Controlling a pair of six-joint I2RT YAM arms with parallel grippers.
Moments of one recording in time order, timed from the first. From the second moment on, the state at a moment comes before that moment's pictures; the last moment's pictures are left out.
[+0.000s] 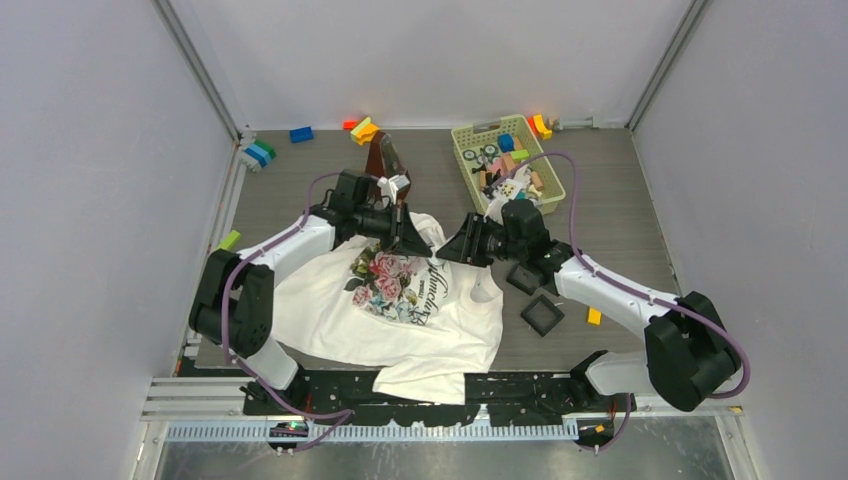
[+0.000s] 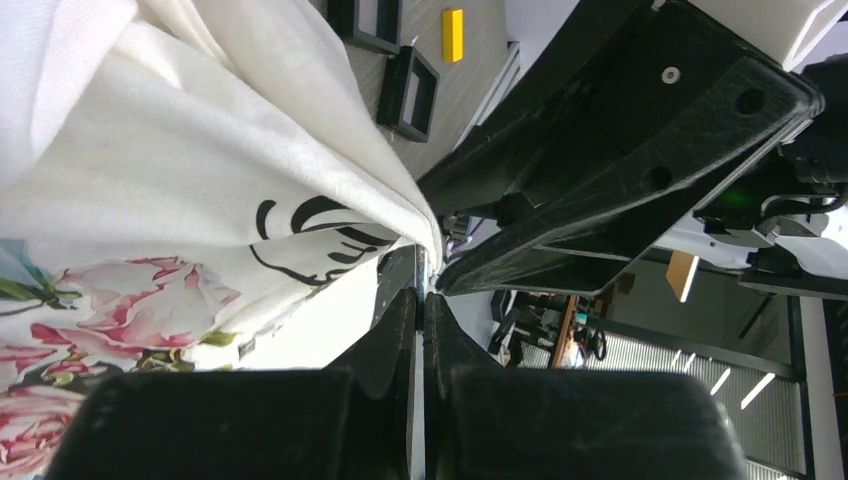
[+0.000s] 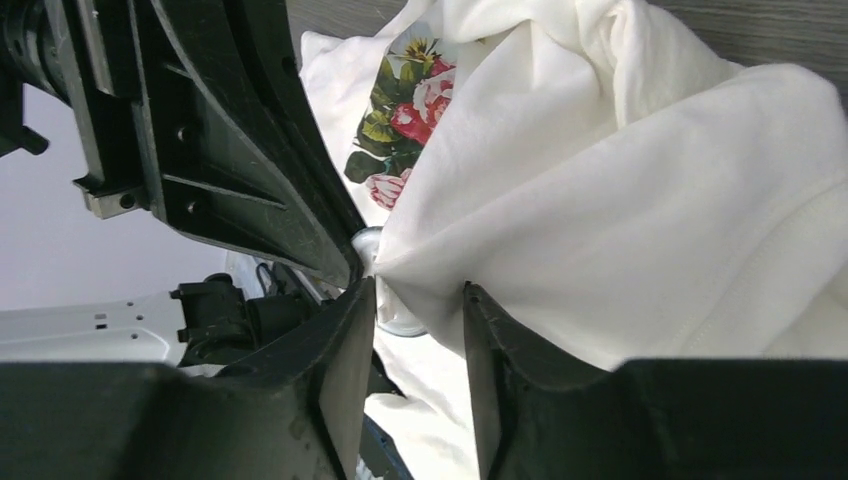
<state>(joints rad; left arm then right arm) -0.42 1.61 1.05 -0.18 0.98 -0.69 0.57 1.31 0.74 0.10 -0.42 0.78</state>
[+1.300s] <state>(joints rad) -0.44 1.39 1.15 -0.27 0.53 -0.45 0.57 0.90 0.65 -0.20 -0.22 0.70</state>
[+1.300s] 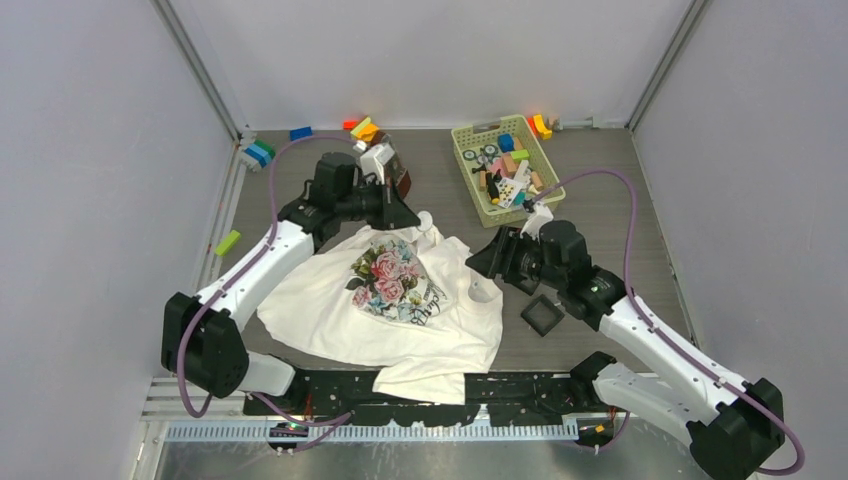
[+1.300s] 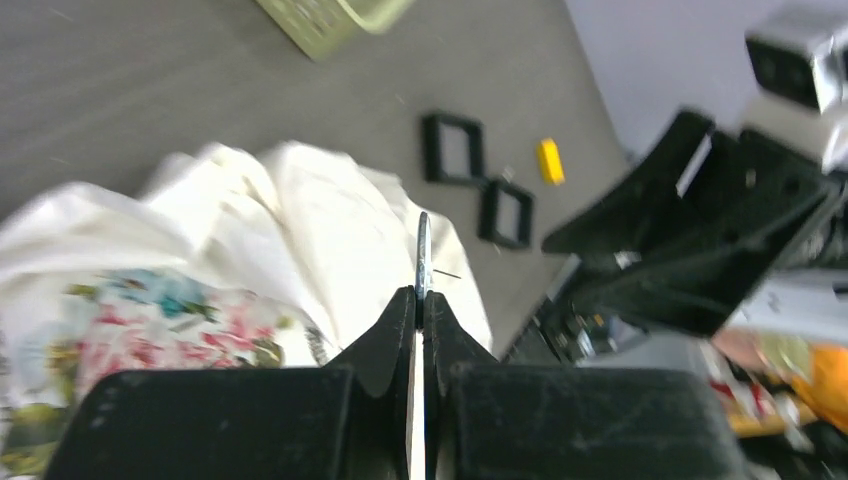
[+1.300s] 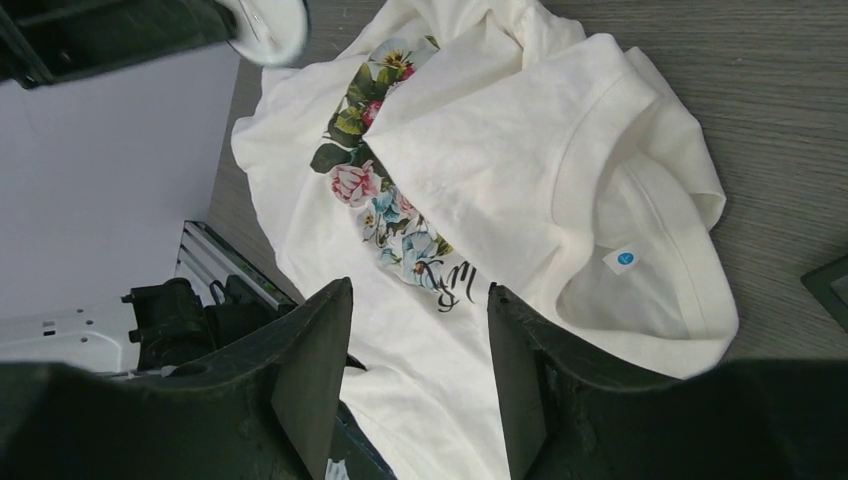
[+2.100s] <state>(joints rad) -0.50 1.39 0.98 -0.05 1.07 -0.53 0.57 0.99 0.75 -0.09 -0.48 0.82</state>
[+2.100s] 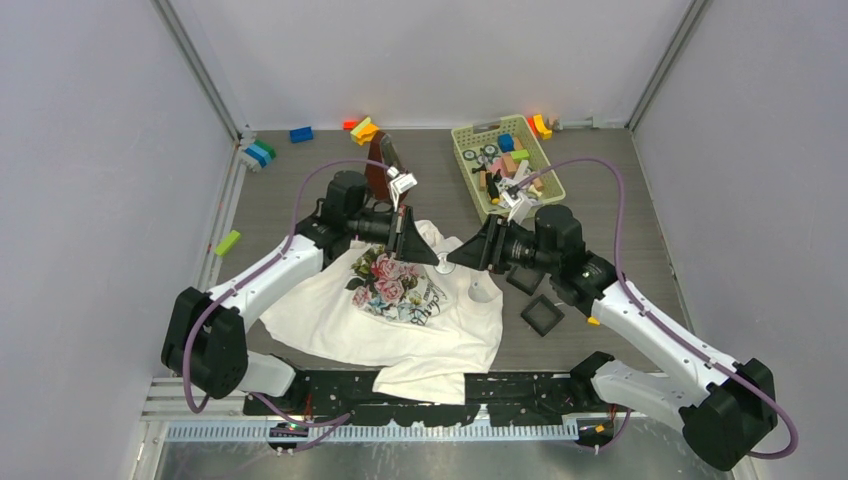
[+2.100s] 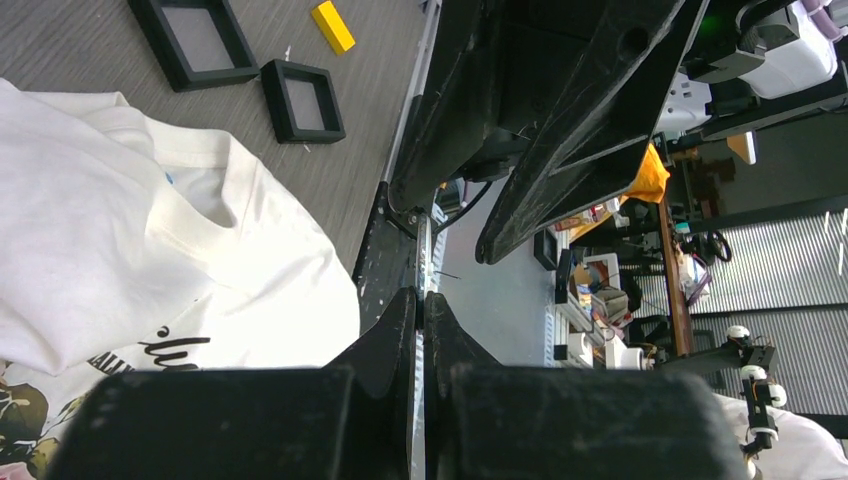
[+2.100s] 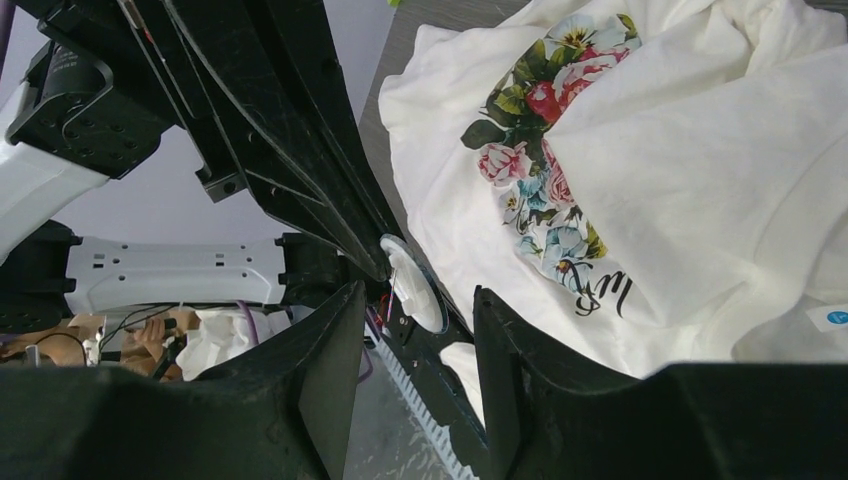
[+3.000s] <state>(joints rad) -0.51 1.39 0.98 -0.05 1.08 -0.53 0.57 1.05 0.76 -0.05 -0.56 0.83</state>
